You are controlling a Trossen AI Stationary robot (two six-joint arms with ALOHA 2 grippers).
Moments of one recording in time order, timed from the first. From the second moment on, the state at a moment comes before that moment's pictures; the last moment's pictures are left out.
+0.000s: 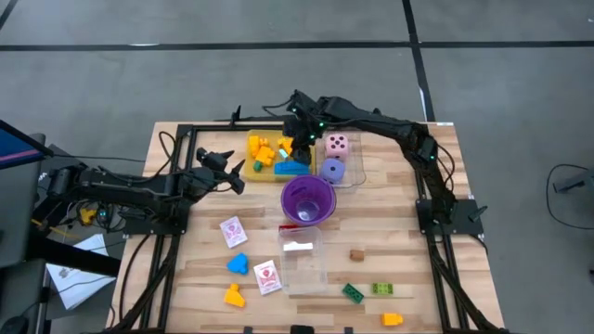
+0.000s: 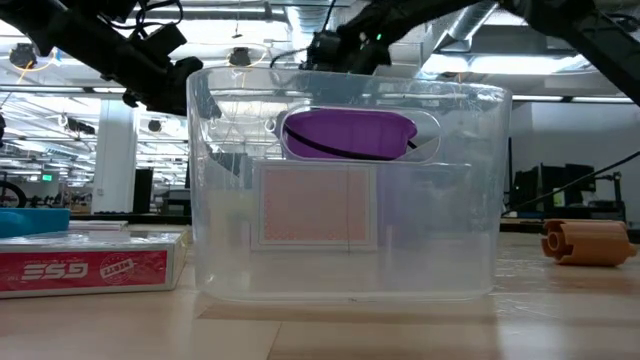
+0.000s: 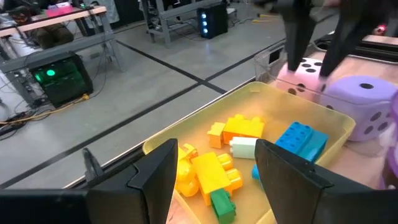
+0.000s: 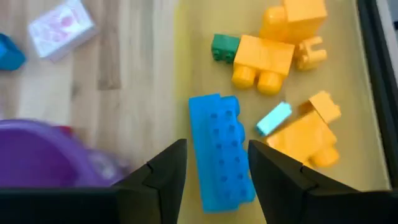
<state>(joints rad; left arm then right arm) 0.05 0.84 0.38 0.09 -0.86 -0.17 -0.44 2.13 2.02 -0.96 -0.31 -0.29</state>
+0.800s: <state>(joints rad) 0.05 0.84 0.38 0.09 -0.79 -0.16 -0.24 1.37 1.24 -0.67 -0.18 0.07</state>
